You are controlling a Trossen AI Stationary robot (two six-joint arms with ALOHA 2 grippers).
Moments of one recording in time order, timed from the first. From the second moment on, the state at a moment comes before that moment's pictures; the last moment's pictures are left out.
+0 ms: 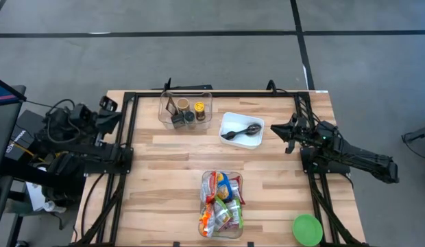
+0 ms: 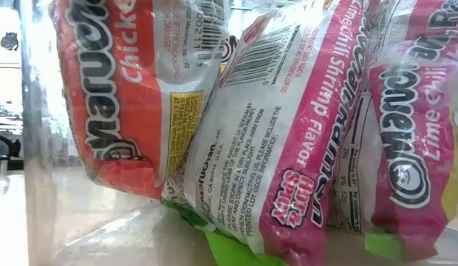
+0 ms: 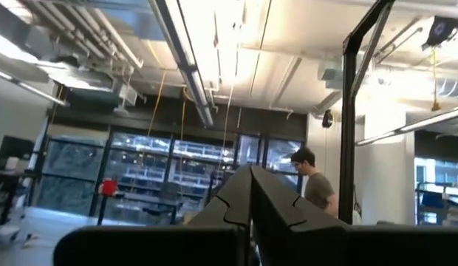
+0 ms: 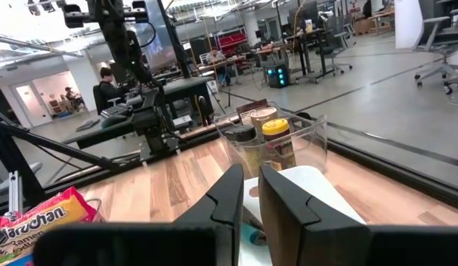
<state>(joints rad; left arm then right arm) -0.13 0.14 0.57 0.16 -0.21 -0.03 -0.37 0.07 0.07 0.03 -0.05 0.26</state>
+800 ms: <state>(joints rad) -0.13 0.00 0.54 -0.44 -0.35 -0.05 -0.37 0.07 0.07 0.03 -0.05 0.26</state>
